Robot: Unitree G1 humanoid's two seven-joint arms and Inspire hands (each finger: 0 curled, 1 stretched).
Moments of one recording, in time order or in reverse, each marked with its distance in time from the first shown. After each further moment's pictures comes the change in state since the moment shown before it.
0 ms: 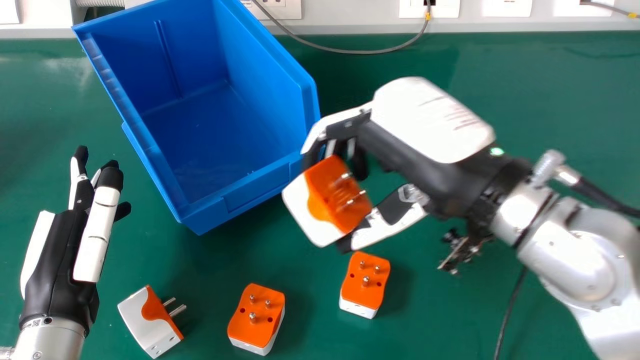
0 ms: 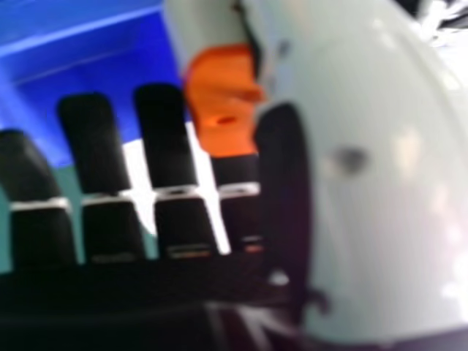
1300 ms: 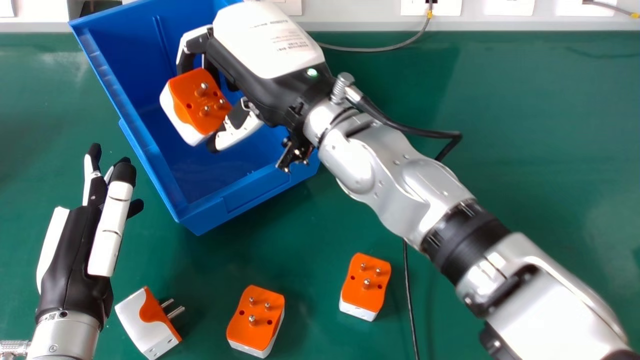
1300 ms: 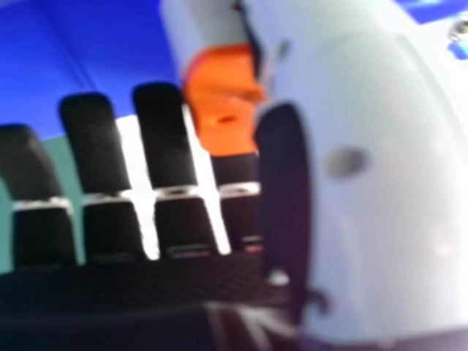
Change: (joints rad) left arm -0.019 -0.024 -0.031 -0.010 0.003 0.028 0.018; right arm -0.746 0.527 0.263 1.207 -0.313 -0.006 -0.600
